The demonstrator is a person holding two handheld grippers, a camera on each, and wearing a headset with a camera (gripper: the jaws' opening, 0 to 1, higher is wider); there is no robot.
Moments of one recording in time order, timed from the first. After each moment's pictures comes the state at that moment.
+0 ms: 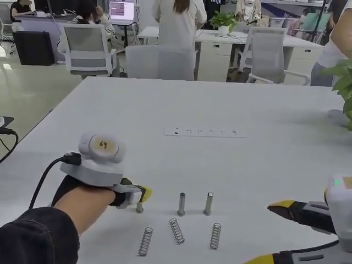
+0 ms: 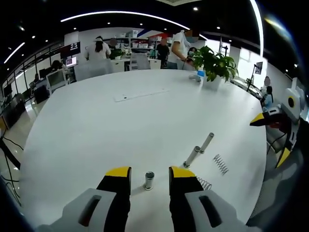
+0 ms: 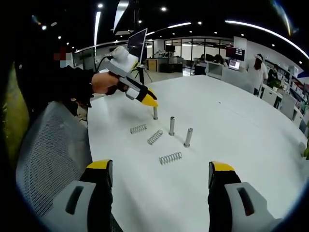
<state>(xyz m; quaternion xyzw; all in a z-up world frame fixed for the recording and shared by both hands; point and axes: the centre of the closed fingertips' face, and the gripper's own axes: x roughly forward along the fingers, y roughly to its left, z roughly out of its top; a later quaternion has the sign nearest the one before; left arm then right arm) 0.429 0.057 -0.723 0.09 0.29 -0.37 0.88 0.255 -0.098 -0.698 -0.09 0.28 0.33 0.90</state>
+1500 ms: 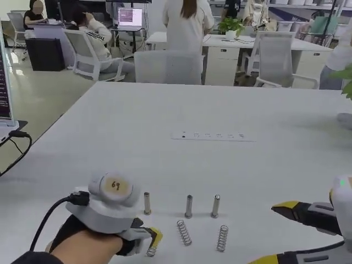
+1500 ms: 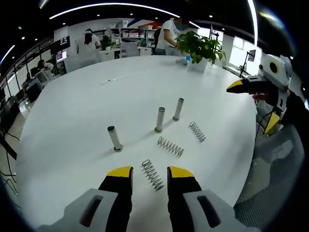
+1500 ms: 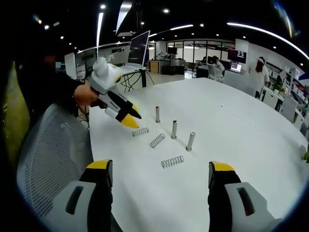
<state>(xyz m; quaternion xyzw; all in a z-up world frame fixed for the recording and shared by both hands) 0.349 0.058 -0.757 0.14 0.34 -0.40 0.84 0.256 -0.092 -0.693 -0.09 0.27 0.34 0.90</state>
